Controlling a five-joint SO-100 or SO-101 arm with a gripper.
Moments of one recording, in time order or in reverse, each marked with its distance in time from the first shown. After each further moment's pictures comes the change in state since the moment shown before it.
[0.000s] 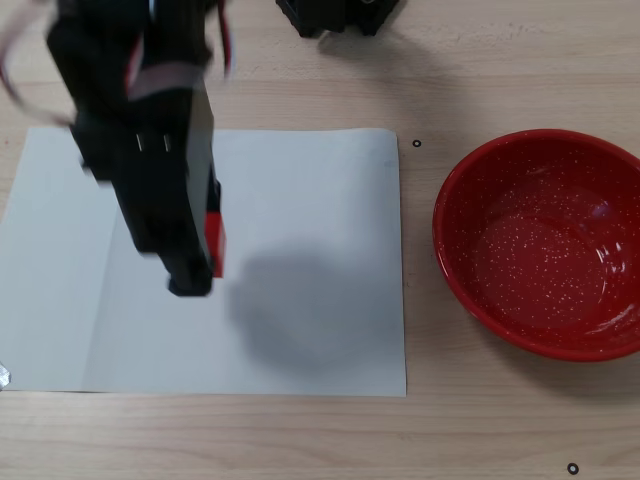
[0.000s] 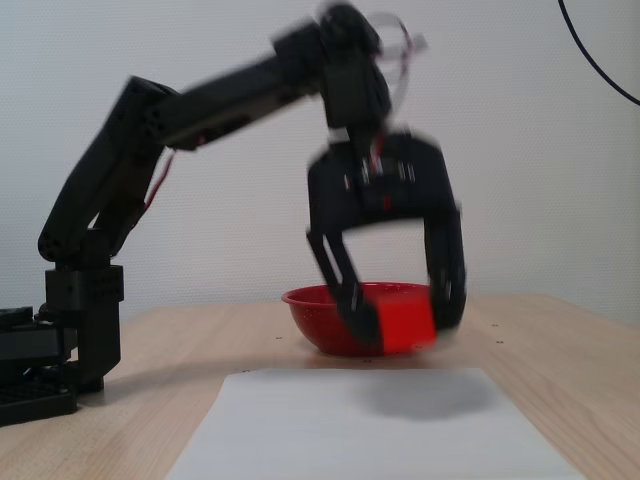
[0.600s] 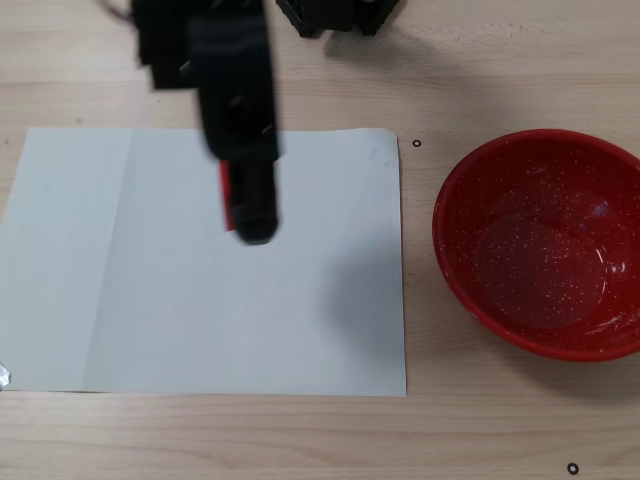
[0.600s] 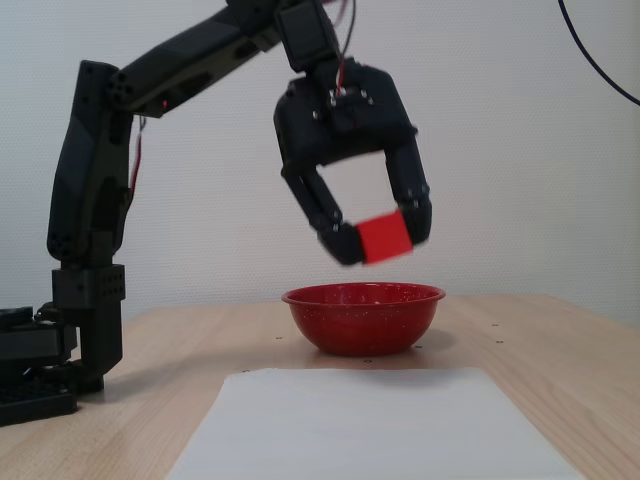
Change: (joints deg) arm 9.5 20.9 14.2 1.1 -0.4
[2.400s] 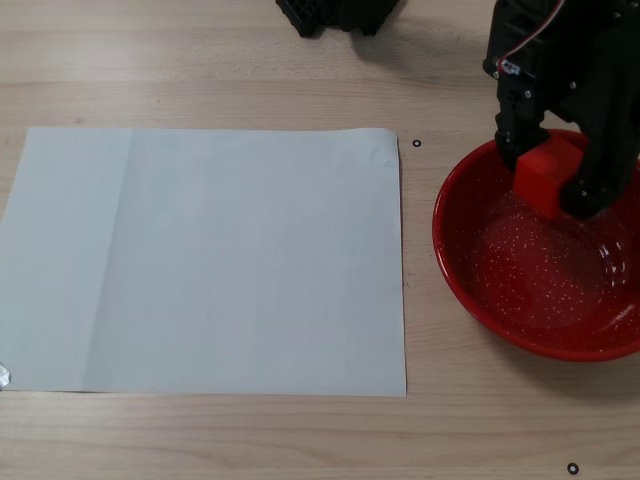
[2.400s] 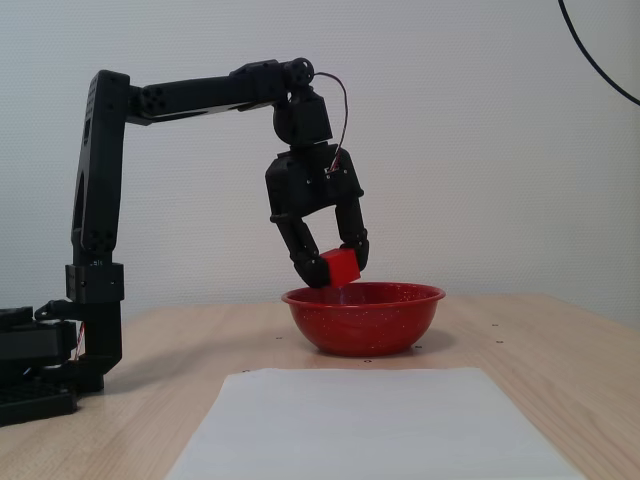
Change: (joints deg) arm 39.1 2.3 19.4 -28.0 -13.1
